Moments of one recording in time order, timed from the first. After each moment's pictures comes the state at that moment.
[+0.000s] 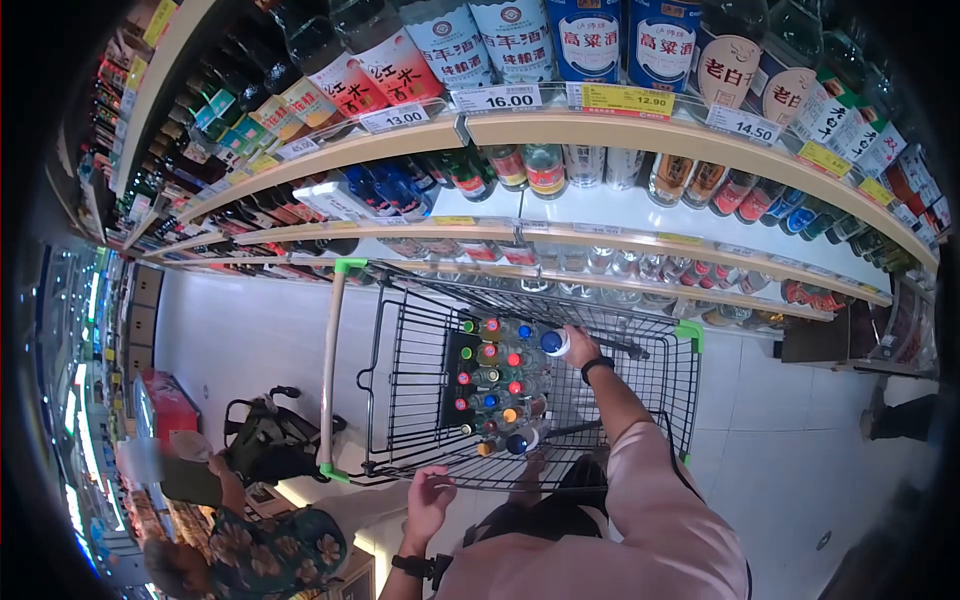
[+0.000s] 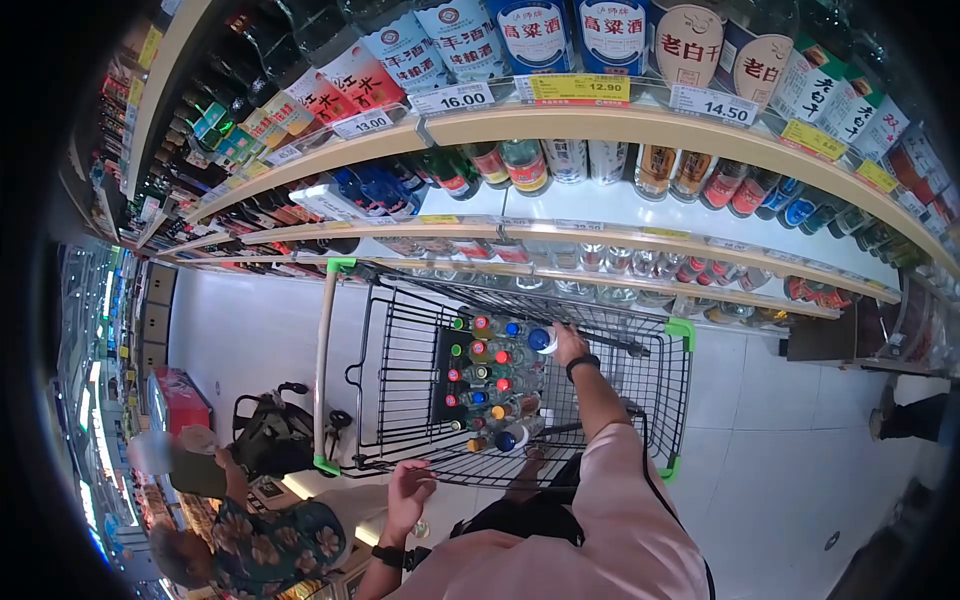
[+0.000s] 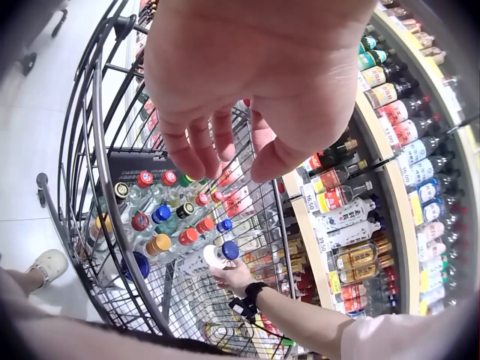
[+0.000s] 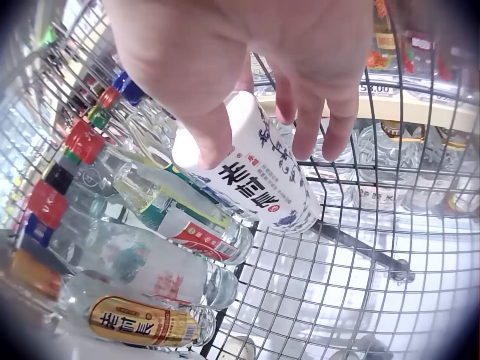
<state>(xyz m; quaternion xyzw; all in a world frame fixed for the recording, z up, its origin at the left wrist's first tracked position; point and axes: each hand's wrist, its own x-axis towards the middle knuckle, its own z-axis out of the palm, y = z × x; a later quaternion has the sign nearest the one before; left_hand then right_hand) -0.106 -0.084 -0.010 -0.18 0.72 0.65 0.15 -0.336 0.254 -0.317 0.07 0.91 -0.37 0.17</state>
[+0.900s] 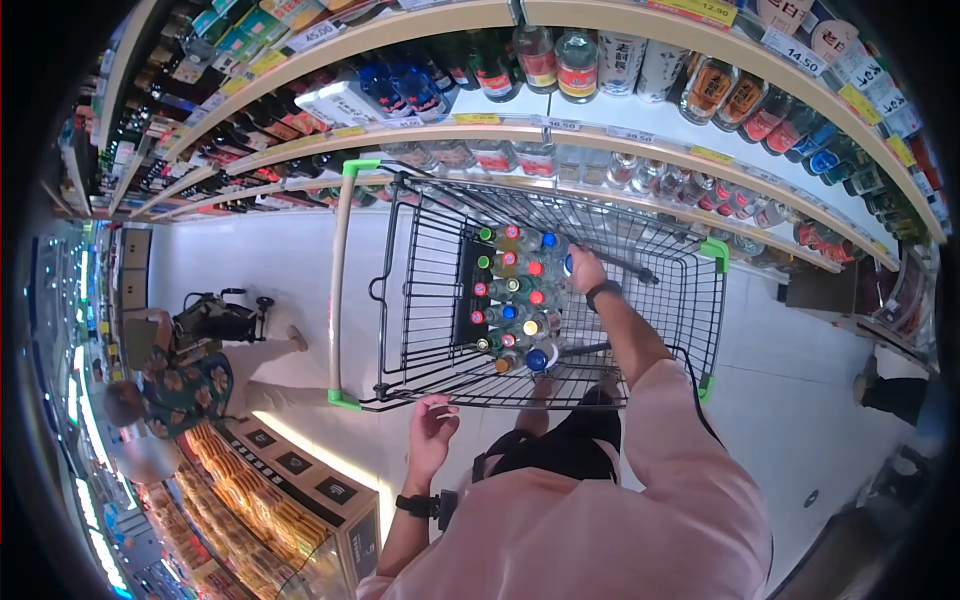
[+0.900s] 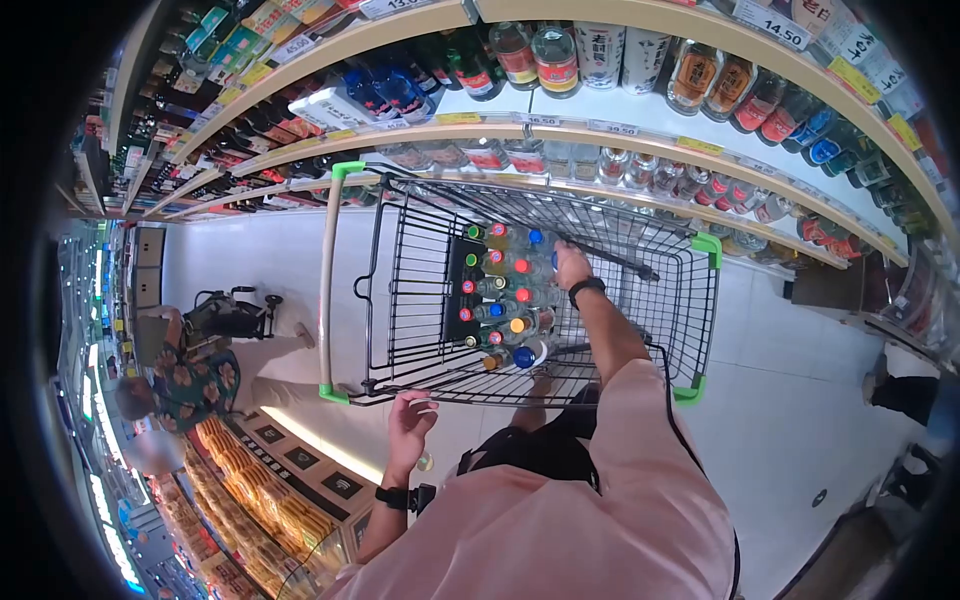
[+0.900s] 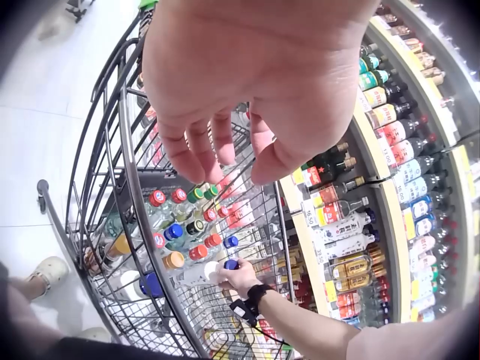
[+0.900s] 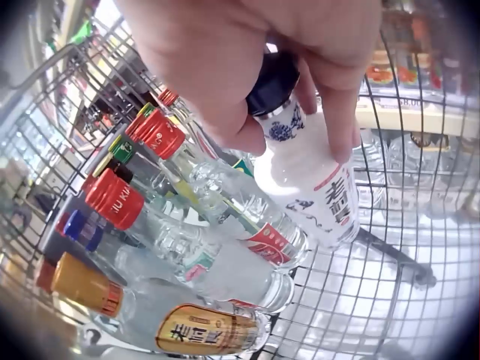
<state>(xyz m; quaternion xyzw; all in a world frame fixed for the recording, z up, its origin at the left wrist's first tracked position) -0.084 -0.129 -0.011 -0.17 0.71 0.67 0.15 -0.319 0.208 -0.269 0.01 0.93 -0.36 0.11</state>
